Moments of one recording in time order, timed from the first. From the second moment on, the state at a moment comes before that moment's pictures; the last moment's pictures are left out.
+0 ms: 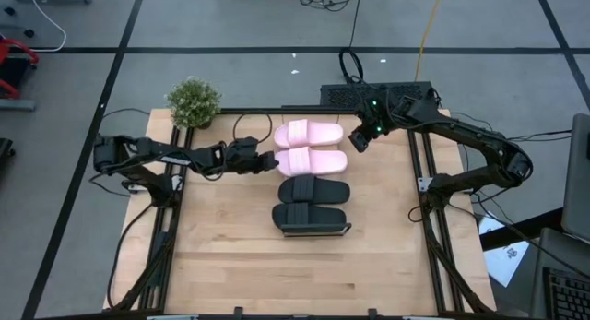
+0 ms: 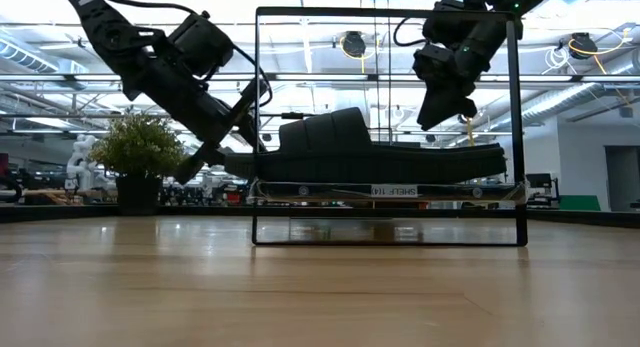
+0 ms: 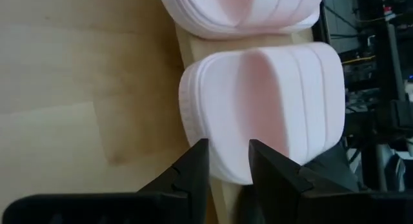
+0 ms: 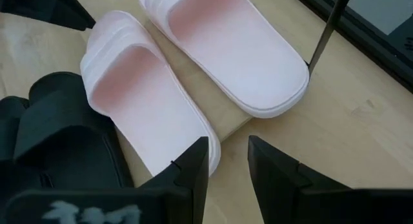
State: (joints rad) left arm 0.27 1.46 0.58 0.28 -0.02 -1.20; right arm -0.67 1.29 1.02 -0.66 -0.26 0.12
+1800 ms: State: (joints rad) left arm -0.51 0.77 0.58 0.25 -0.32 -0.46; right arm -0.70 0.12 0.53 -0.36 -0.60 0.57
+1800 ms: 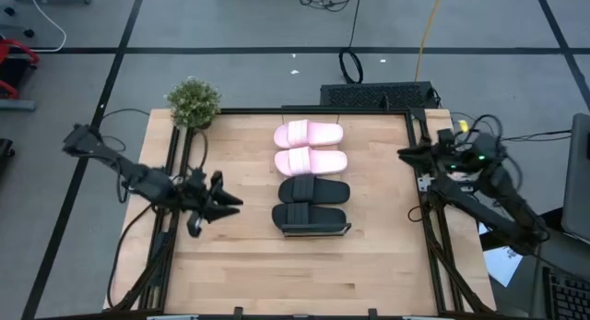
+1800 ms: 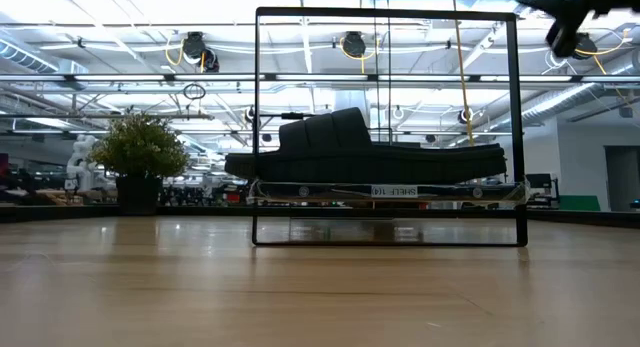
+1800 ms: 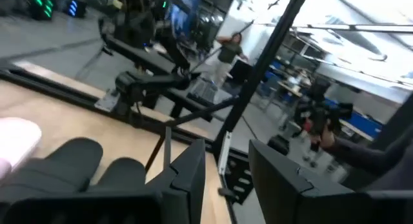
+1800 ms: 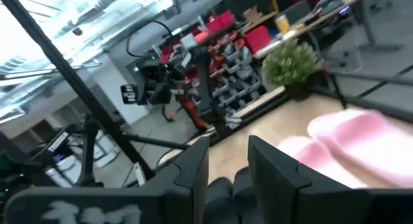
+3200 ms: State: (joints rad) left arm 0.07 0.47 0.28 0.20 0.34 -0.35; right arm -0.45 0.15 0.45 -0.34 -0.39 0.32
